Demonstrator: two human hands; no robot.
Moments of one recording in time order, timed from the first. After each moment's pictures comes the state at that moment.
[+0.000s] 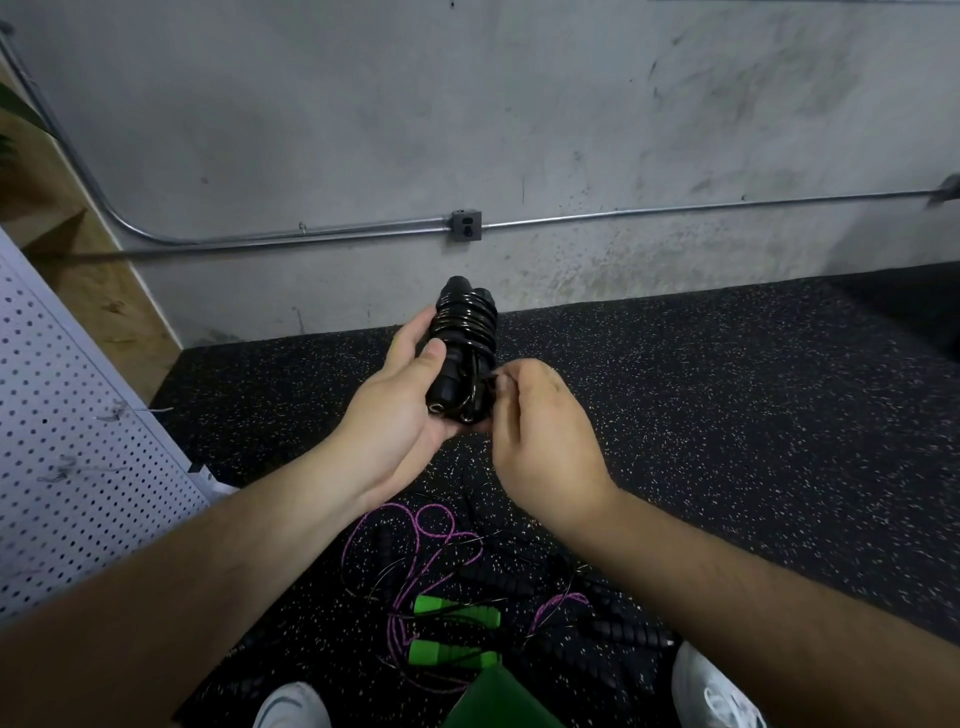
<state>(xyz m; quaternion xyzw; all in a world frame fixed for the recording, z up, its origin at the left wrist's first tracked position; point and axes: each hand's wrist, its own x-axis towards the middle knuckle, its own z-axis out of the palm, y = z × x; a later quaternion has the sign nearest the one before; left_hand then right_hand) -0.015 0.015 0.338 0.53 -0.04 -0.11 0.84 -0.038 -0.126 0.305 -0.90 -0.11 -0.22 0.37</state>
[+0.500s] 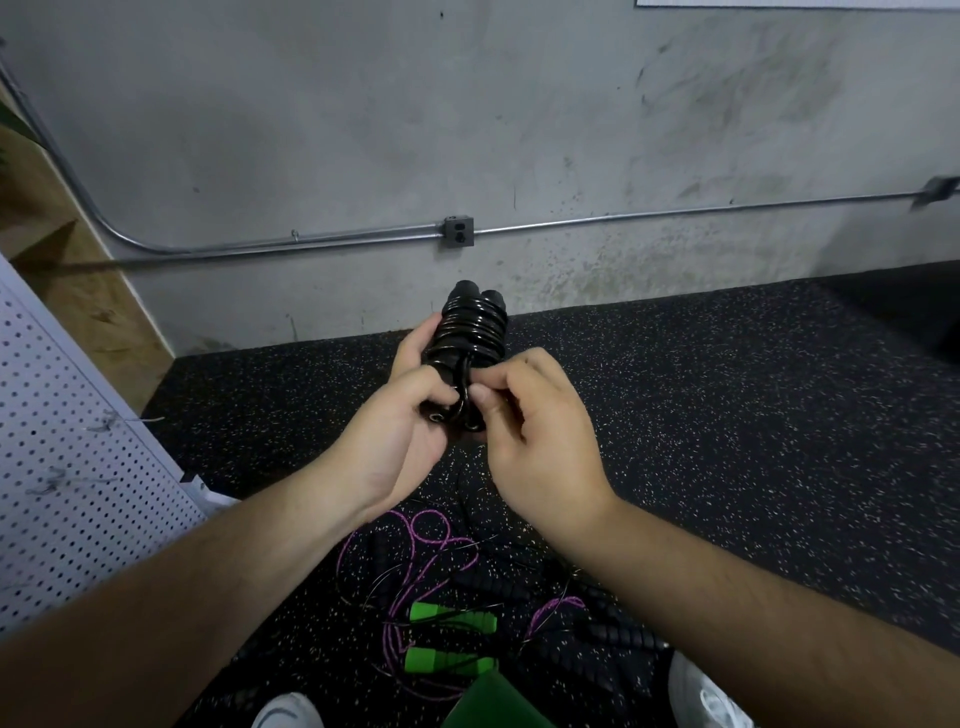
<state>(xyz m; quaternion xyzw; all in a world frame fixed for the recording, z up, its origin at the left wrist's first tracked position) -0.019 0.014 0.334 0.51 -0.10 -0.13 0.84 -0.043 -0.127 0.312 -0.82 -0.15 -0.29 0.47</state>
